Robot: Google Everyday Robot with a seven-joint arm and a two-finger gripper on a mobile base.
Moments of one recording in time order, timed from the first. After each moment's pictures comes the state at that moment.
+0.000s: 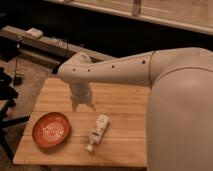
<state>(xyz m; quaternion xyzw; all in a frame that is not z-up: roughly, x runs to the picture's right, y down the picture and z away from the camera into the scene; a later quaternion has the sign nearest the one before) -0.104 0.104 0.703 -0.26 0.23 0.64 0.68</state>
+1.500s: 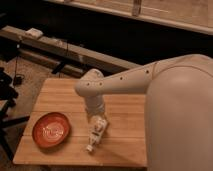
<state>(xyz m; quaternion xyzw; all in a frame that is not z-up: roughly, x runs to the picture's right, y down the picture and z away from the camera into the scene) -0.036 0.179 0.753 -0.26 0.30 0.65 0.65</state>
